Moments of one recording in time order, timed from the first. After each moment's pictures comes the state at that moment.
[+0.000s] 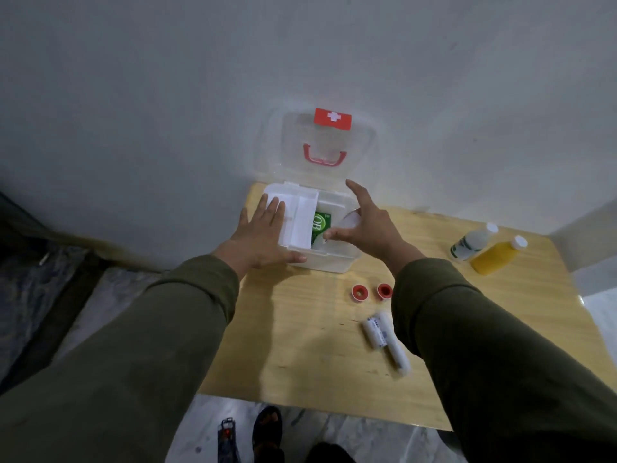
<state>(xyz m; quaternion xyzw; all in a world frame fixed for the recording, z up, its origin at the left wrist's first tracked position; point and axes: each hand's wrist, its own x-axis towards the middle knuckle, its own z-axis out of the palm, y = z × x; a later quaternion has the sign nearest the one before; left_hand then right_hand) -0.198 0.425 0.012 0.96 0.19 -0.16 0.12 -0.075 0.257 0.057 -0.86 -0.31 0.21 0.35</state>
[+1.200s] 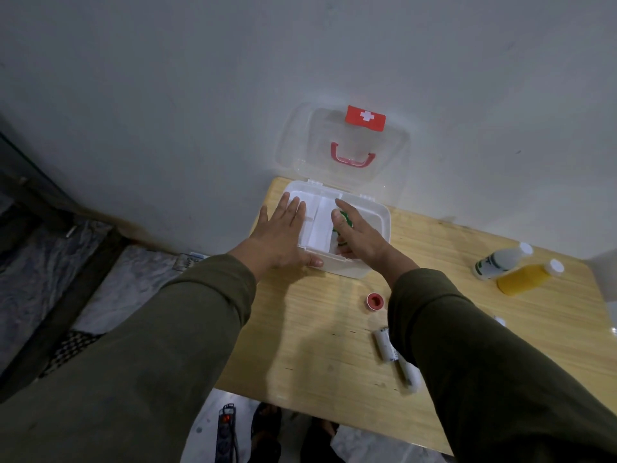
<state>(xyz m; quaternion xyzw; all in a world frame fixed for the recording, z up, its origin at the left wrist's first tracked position) -0.195 0.422 0.009 0.96 0.20 -0.17 0.13 -0.082 0.292 0.022 -0.81 -0.27 0.37 0.37</state>
